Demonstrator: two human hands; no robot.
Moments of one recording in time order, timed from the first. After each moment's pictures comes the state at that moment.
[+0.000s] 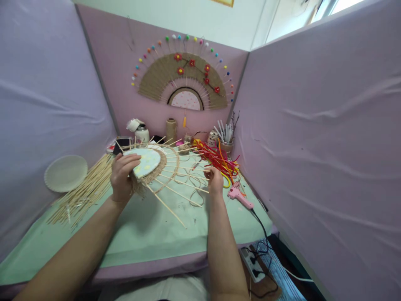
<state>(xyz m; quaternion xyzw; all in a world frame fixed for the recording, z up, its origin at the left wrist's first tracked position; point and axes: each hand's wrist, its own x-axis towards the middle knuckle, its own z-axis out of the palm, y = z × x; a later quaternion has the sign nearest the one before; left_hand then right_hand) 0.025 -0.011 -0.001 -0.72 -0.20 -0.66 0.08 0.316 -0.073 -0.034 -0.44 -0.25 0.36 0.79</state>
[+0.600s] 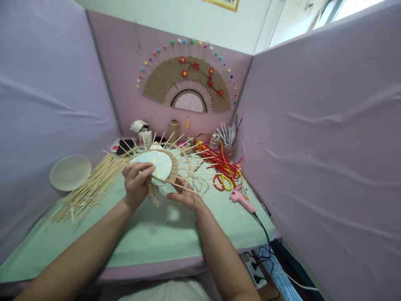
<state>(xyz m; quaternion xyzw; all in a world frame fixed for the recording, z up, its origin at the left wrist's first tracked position) 0.045 -0.025 -0.011 -0.72 -0.22 -0.64 0.15 0.230 -0.090 -0.031 -0.28 -0.55 0.55 0.56</state>
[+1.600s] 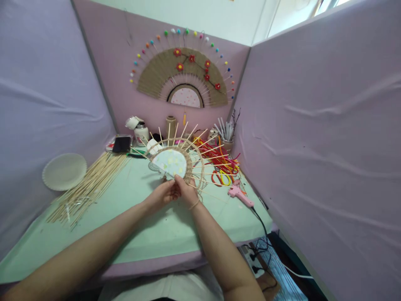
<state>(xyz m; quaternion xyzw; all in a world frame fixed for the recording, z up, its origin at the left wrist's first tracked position) 0.109 -0.066 -0.038 -0.46 -0.25 -0.34 -0.78 0.221 -0.084 -0.049 -0.42 -0.36 0.46 0.69</state>
